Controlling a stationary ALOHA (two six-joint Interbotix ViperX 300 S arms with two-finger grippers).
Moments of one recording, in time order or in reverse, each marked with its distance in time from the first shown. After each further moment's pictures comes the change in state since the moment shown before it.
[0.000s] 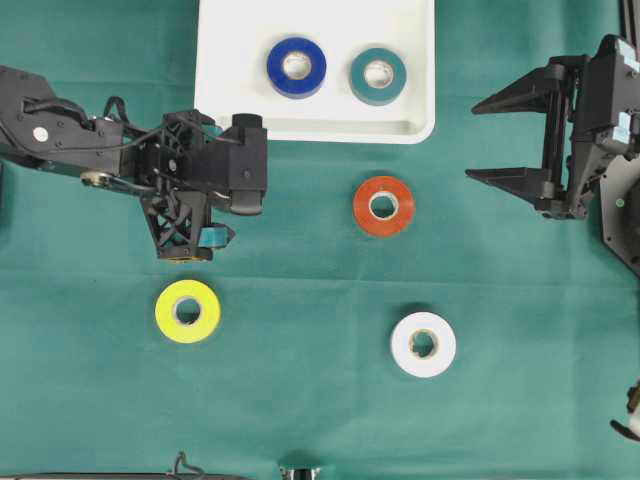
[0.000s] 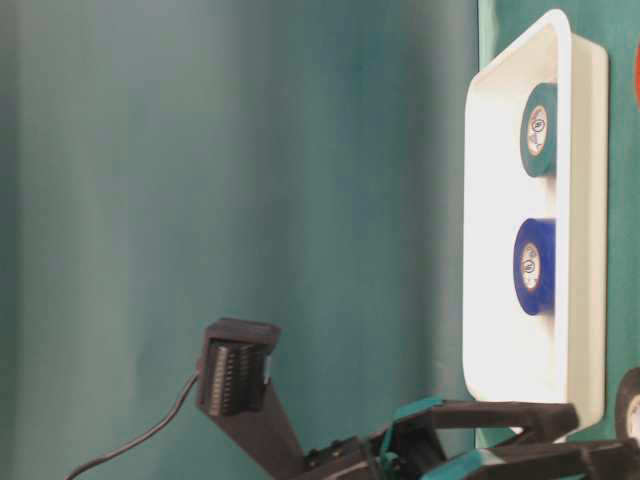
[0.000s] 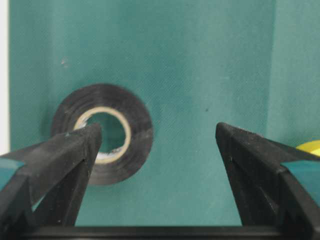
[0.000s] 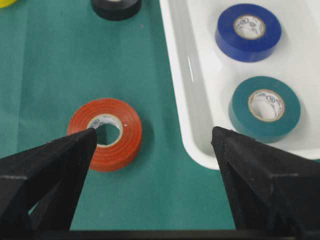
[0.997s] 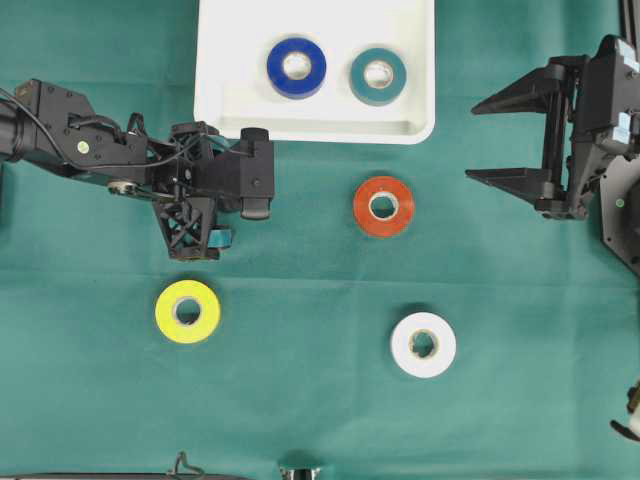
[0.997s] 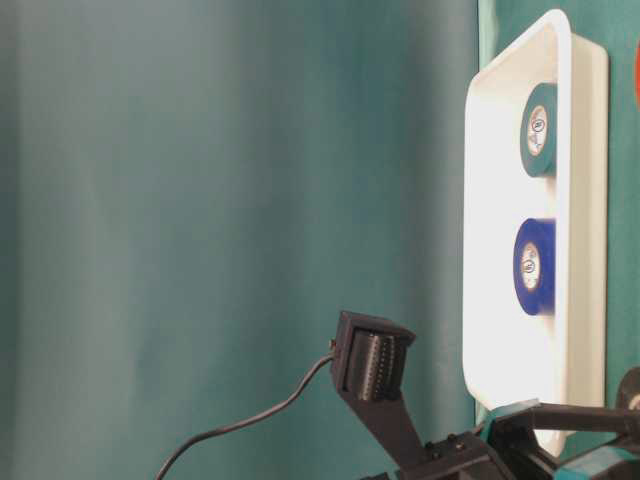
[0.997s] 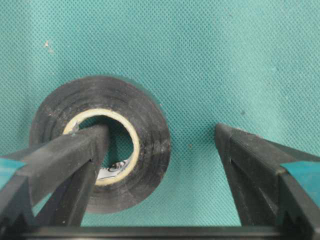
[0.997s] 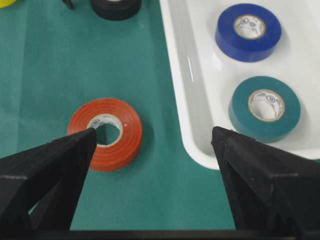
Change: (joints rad) left arm 0.023 0.143 0.043 0.002 -0.114 0.005; right arm 0.000 0.000 0.000 -0.002 0.000 0.000
